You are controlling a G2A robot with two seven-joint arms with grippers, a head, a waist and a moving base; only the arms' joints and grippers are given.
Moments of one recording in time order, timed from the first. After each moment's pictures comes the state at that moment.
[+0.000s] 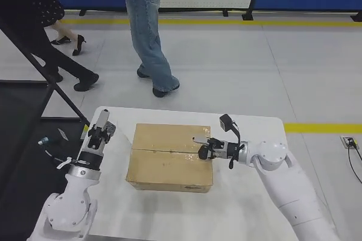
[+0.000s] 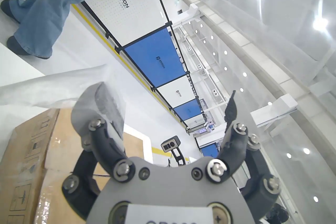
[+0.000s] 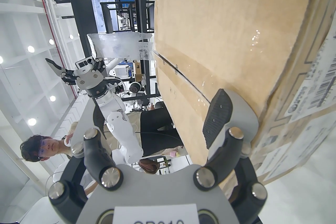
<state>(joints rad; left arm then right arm) 1.24 -1.18 -1.50 -1.93 0.06 -0.03 -0.04 -0.63 -1.31 1.15 -1.06 0.18 -0.06 1.07</state>
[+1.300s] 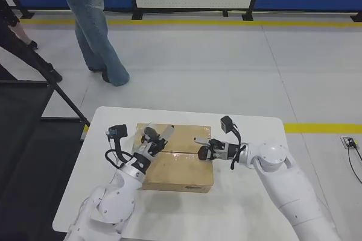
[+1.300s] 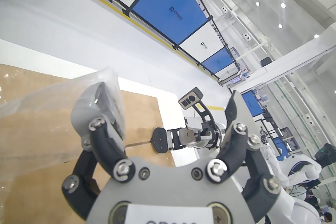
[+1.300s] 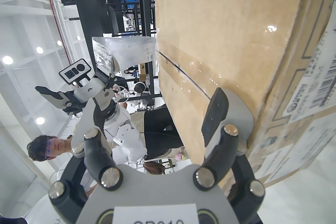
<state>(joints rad) 1.11 -1.23 -1.20 -1.84 0.41 0.09 -0.13 -0.62 -1.30 1.12 -1.01 0.24 -0.09 1.07</state>
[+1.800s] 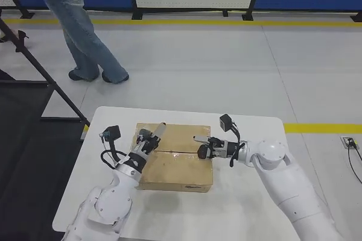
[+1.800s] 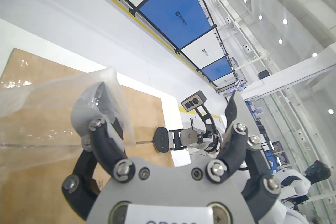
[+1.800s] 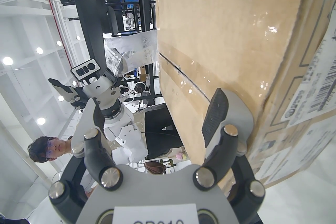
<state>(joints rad) 1.12 -1.24 -1.24 -1.83 0.28 0.12 -0.10 -0.58 -1.31 1.10 -0.96 0.25 -0.10 1.07</state>
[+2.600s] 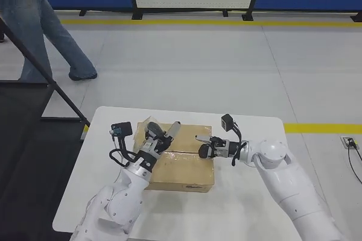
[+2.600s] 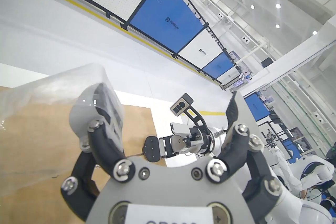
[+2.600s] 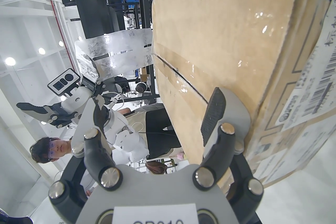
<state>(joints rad) 1.08 -1.26 -1.15 -1.86 0.52 0.10 -0.08 -0.57 -1.30 1.09 -0.92 0.28 -0.12 1.08</state>
